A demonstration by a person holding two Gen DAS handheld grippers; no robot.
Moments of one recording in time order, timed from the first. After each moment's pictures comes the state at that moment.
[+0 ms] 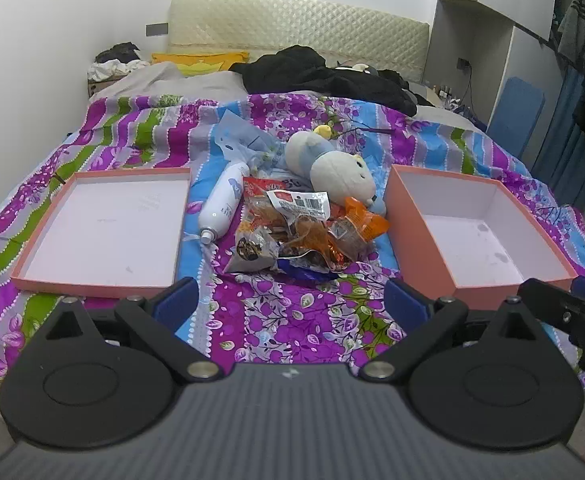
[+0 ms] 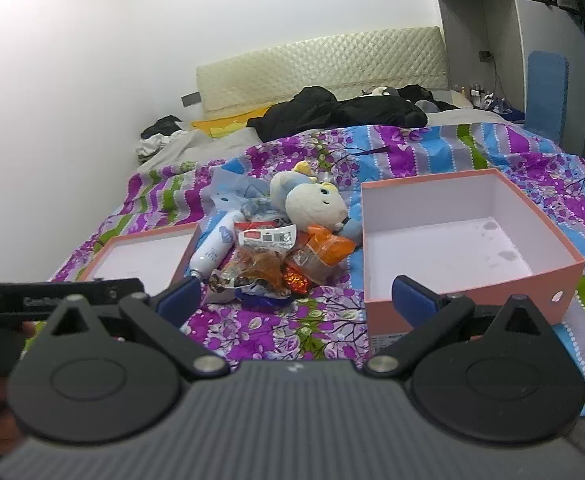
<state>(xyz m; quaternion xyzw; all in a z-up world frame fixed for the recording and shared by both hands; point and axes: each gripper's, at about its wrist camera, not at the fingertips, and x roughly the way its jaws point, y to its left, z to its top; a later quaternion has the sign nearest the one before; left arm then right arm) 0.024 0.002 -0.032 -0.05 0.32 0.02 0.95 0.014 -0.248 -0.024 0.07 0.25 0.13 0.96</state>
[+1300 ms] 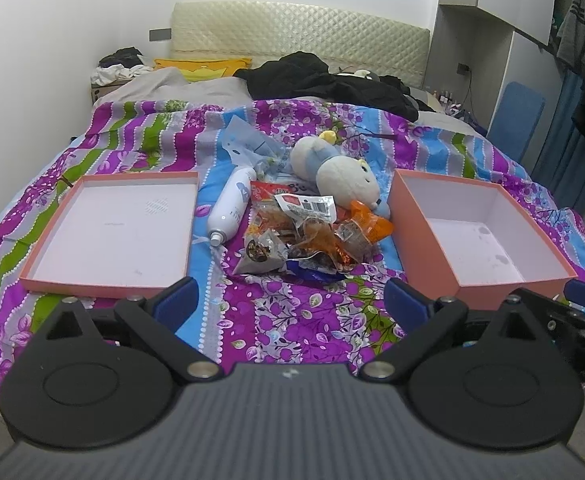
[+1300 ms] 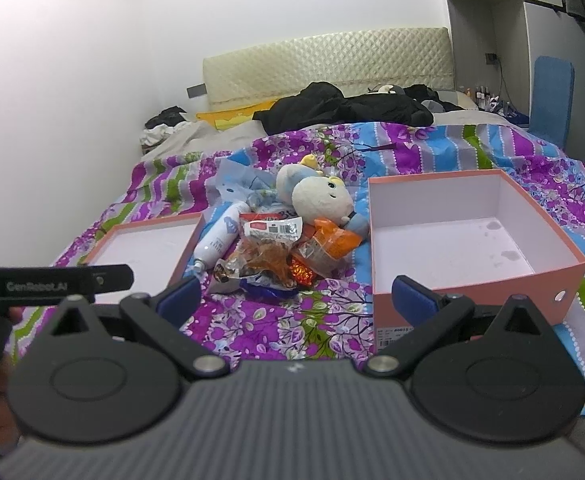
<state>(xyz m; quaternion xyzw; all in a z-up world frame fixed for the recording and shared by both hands) 0.006 0.012 -0.028 -0.05 0.31 0.02 0.95 0.008 -0.236 -0.029 0.05 0.26 0.13 0.96</state>
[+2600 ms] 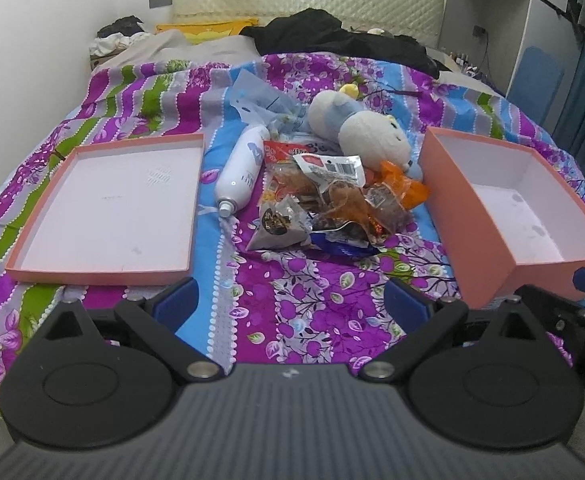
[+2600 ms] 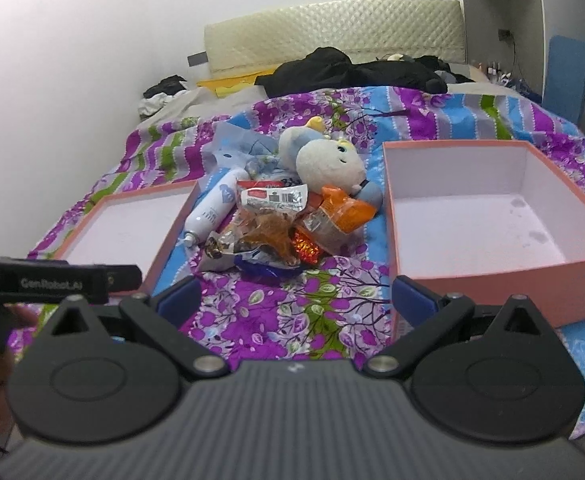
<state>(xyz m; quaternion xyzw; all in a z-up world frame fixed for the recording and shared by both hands) 0.080 0.031 -0.088 -0.04 0.37 0.03 0.93 0.063 -0.210 -0.074 0.04 0.30 0.14 0.94</state>
